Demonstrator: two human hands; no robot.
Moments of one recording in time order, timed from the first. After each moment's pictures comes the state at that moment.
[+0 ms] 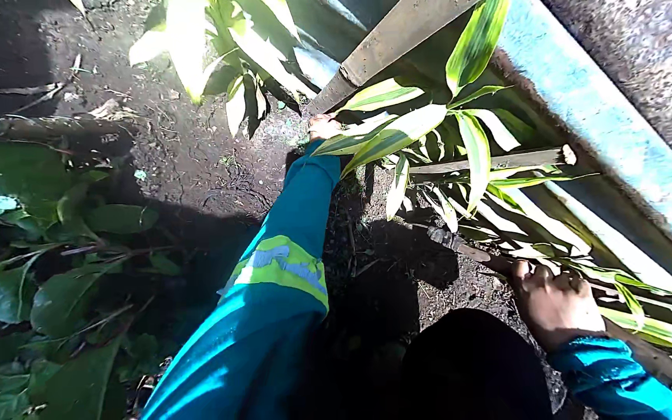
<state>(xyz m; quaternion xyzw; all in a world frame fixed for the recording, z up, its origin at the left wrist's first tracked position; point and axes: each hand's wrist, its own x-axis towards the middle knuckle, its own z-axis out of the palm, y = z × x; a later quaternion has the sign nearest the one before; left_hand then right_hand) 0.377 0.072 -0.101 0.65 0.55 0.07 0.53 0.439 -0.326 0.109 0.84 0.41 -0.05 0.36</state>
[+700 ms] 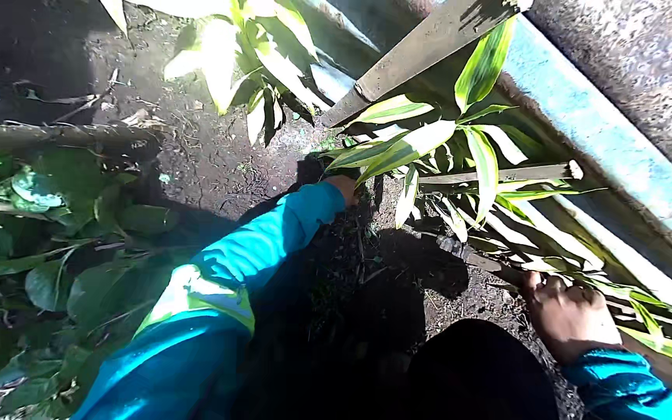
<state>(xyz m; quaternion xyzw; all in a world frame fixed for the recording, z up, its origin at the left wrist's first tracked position) 0.303 0.021 -0.054 0.86 0.24 -0.22 0.39 0.444 -0.325 0.106 0.83 0.41 -0.06 0.37</state>
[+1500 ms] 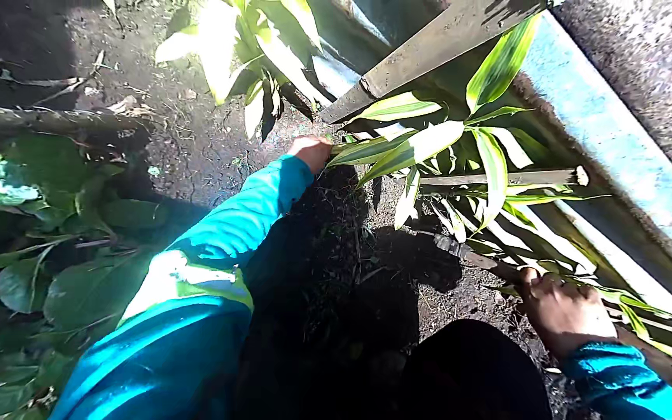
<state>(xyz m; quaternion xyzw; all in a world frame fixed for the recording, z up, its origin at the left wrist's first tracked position) 0.288 0.077 -0.075 0.91 0.30 -0.13 0.27 0.450 -0.314 0.110 0.82 0.42 -0.04 0.39</state>
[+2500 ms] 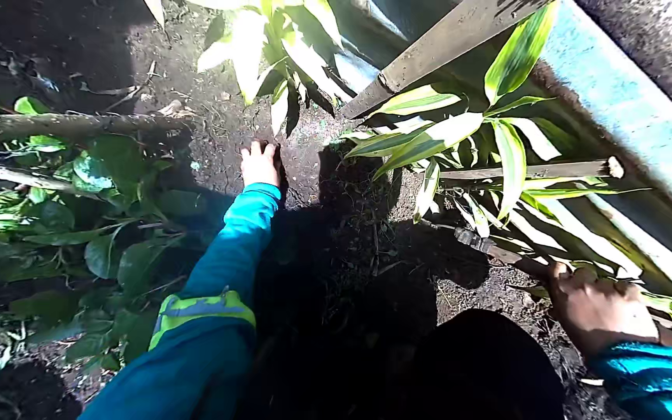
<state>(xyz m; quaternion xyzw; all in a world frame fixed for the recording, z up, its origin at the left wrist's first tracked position) 0.169 0.082 -0.105 0.78 0.57 0.01 0.27 0.452 -0.309 0.112 0.82 0.42 -0.07 0.39</state>
